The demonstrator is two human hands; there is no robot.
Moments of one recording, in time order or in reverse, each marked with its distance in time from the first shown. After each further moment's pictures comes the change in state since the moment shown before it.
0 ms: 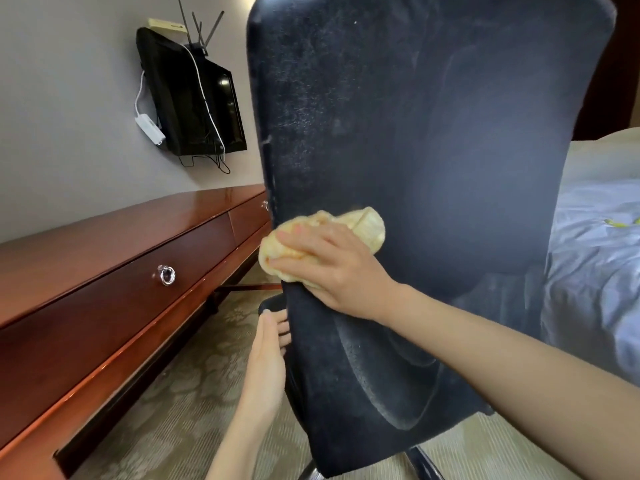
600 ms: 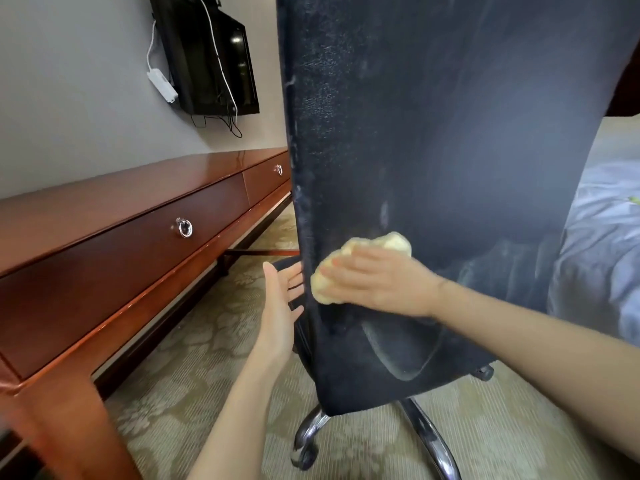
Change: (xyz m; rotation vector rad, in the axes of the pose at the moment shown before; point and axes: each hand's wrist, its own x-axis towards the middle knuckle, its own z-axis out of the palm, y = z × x) left_hand -0.016 0.000 -0.009 -0.080 -0.086 -0.081; right_hand -0.063 -0.014 -0.016 -0.280 -0.443 -0.479
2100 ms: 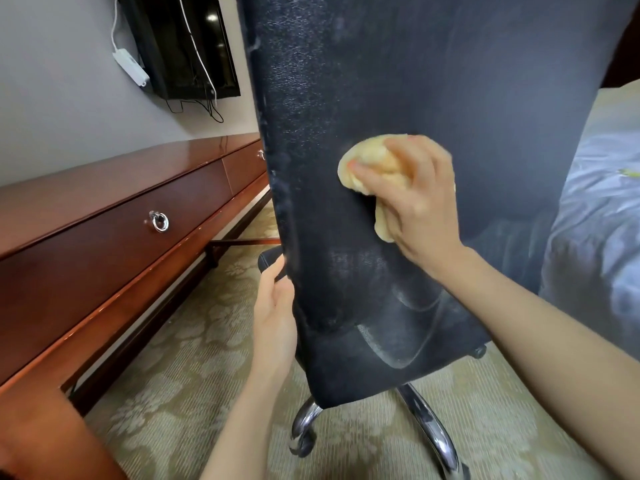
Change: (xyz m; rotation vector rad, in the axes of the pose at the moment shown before) left_hand -0.005 -0.018 0.011 0.125 0.095 0.073; right_hand -0.009 0.035 -0.010 0.071 0.446 0.908
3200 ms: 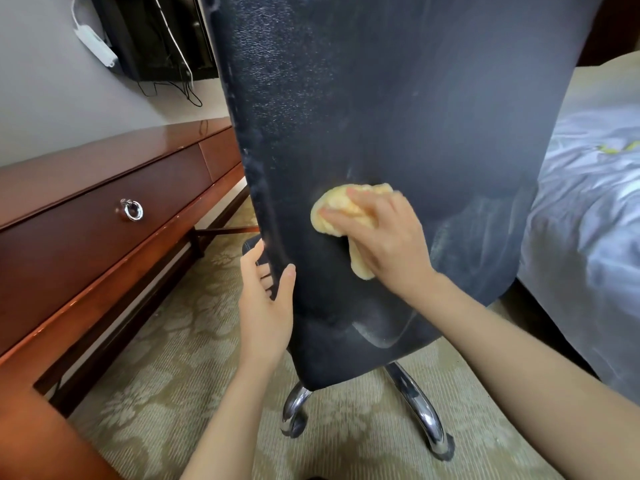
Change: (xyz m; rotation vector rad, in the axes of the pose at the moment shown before) left_hand 0.005 -0.024 0.002 0.175 0.030 0.200; right_hand -0.057 -0.022 0.000 0.014 -0.144 -0.012
